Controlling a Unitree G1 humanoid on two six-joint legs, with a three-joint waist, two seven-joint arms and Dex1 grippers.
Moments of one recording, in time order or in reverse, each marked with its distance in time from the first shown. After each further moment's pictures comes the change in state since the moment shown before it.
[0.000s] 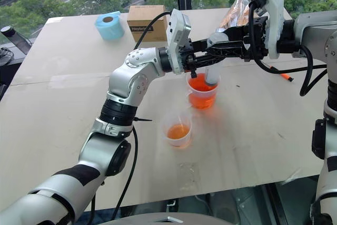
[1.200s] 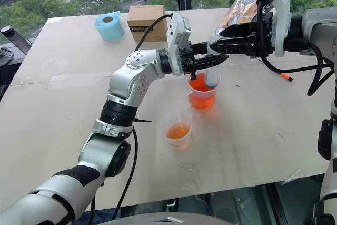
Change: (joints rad) left arm 0.009 0.001 -0.001 0.006 0.004 0.002 -0.010; right arm 0.002 -0.044 0.006 -0.010 -0.009 -0.054 0.066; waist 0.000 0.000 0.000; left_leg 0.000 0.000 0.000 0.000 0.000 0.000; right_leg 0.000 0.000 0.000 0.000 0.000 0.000
